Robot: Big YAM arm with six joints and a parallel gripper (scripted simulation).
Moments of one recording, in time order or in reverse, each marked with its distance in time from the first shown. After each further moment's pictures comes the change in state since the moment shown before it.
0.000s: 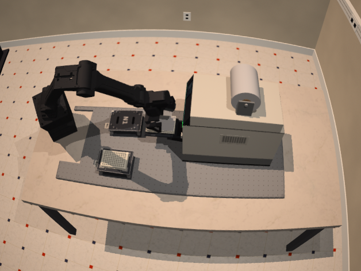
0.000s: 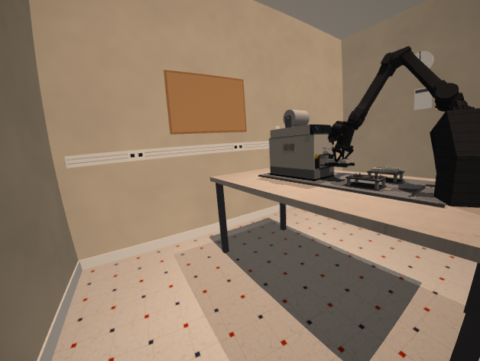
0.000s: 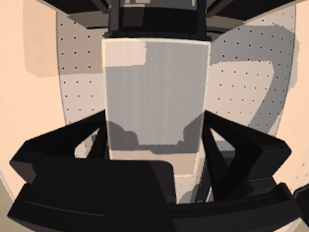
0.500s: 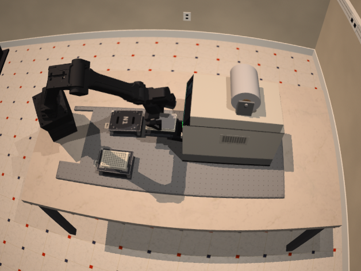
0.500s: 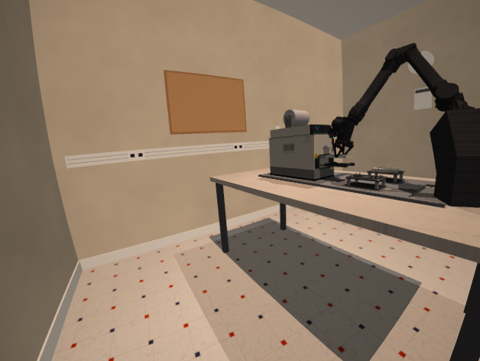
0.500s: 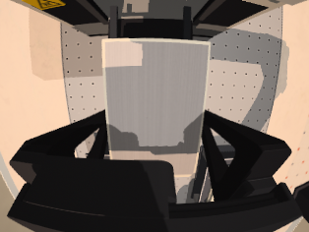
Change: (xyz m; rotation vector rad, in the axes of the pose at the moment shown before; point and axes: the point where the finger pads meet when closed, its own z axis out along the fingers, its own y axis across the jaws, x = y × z) arm -0.011 -0.007 -0.024 0.006 -0.006 0.016
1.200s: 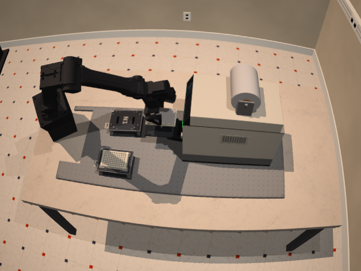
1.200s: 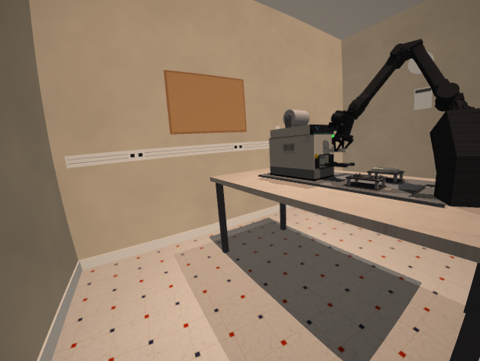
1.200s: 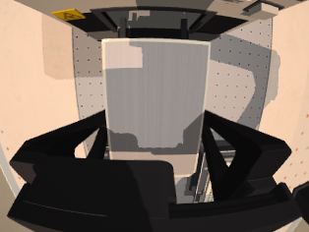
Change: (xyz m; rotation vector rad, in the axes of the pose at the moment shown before) arm -0.012 0.002 -0.033 -0.004 -0.011 -0.003
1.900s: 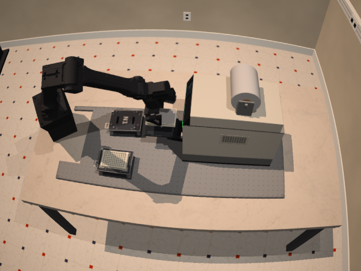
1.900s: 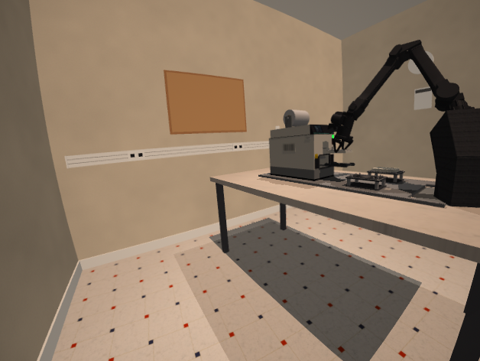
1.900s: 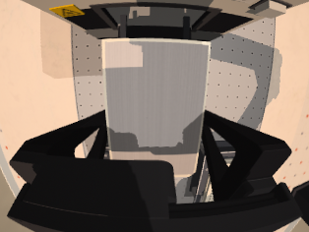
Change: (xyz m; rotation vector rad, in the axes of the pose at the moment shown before) arm 0.003 0.002 0.005 0.000 0.007 -0.006
